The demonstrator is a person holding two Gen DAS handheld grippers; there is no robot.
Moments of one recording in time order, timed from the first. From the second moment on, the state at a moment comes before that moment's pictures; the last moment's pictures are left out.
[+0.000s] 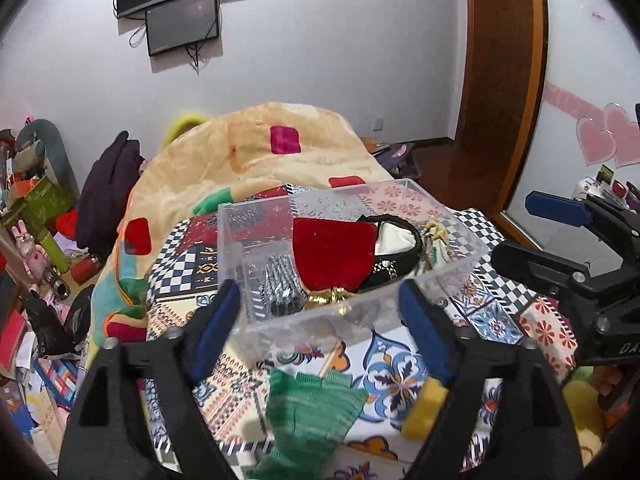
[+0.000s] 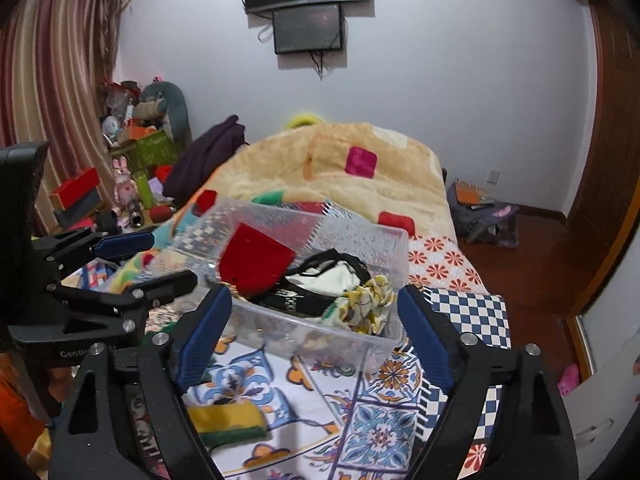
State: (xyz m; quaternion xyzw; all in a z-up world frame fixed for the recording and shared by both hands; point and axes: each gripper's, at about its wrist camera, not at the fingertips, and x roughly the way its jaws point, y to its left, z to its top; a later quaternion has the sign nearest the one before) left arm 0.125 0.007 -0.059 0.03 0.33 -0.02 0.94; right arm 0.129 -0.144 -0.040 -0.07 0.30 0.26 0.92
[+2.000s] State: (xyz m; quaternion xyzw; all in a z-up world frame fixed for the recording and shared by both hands) left arm 0.071 0.023 -0.082 0.02 0.33 -0.02 0.94; right arm 0.100 -0.130 -0.073 -0.07 0.36 0.32 0.87
